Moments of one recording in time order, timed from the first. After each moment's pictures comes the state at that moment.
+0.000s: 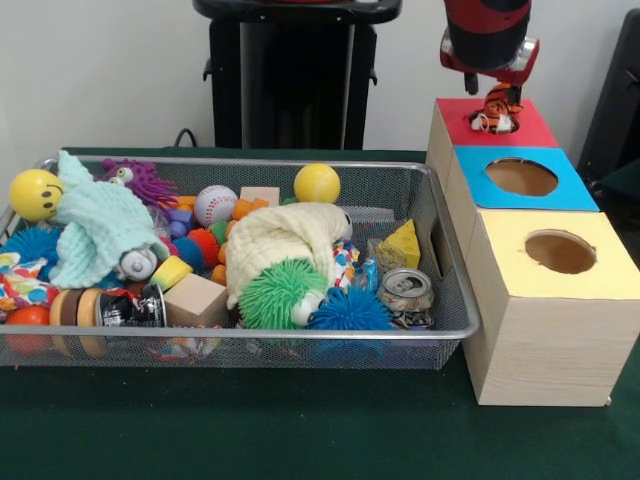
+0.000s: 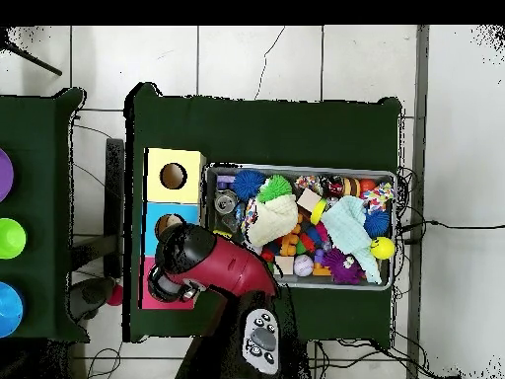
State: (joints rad) arm 0.08 -0.62 -0.14 1.88 0.49 1.01 1.83
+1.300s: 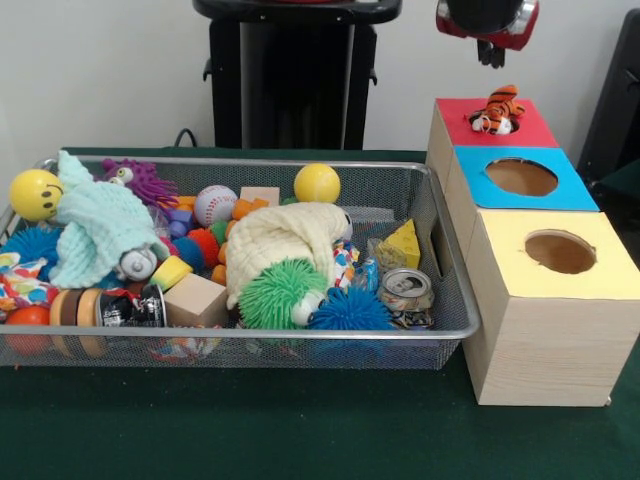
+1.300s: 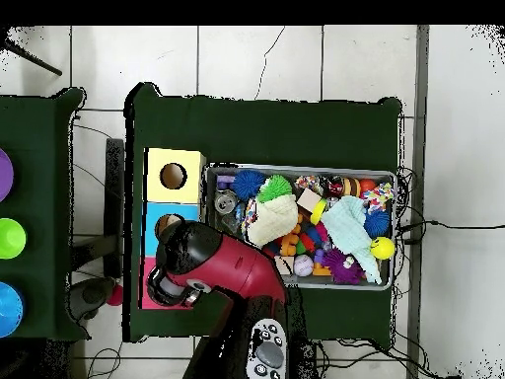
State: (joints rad) arm 0.08 -0.67 -0.18 1.86 0.47 1.10 1.83
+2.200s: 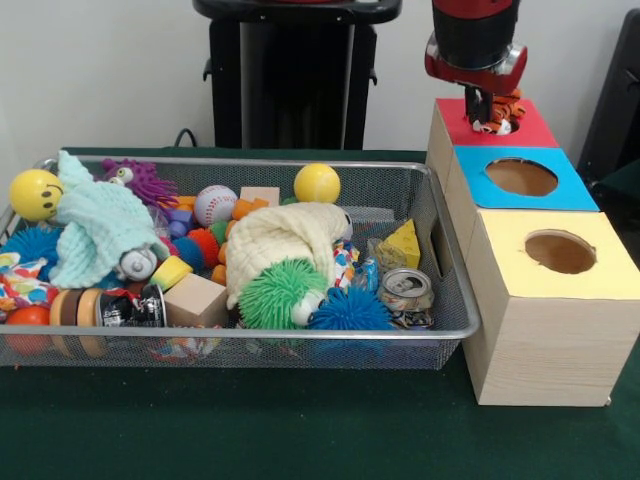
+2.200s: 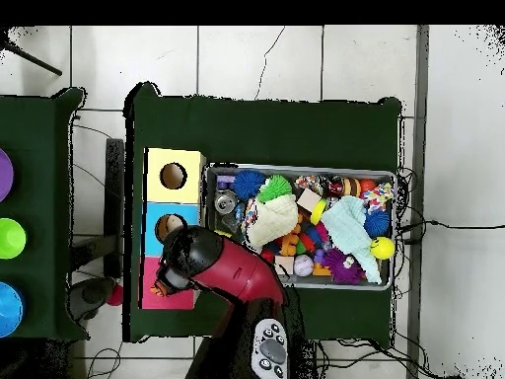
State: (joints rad) arm 0.06 -0.65 -0.15 1.91 0.53 0.79 1.83
